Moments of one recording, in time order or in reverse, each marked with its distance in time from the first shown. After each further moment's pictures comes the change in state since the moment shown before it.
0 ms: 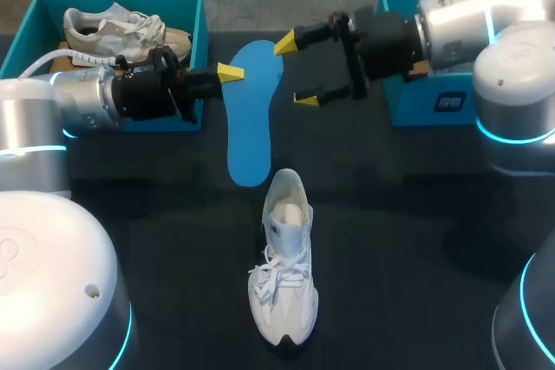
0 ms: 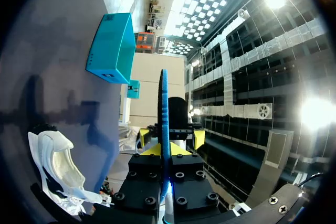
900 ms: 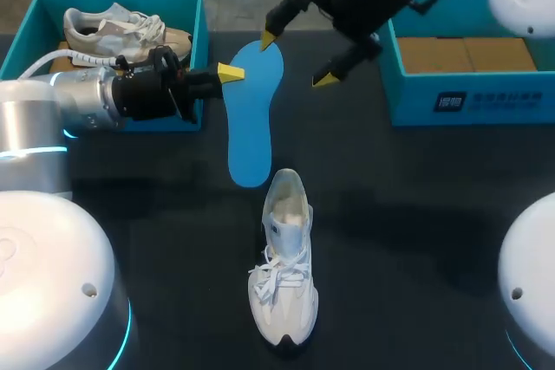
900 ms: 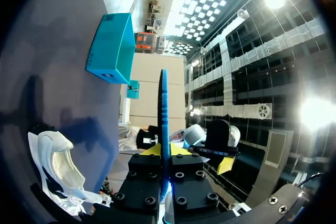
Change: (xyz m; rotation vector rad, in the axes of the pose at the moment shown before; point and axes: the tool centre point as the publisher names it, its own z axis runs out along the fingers) left arm 0.000 0.000 0.000 0.000 0.001 0.000; right arm 0.049 -0.048 -0.016 -0.086 -0.566 -0.042
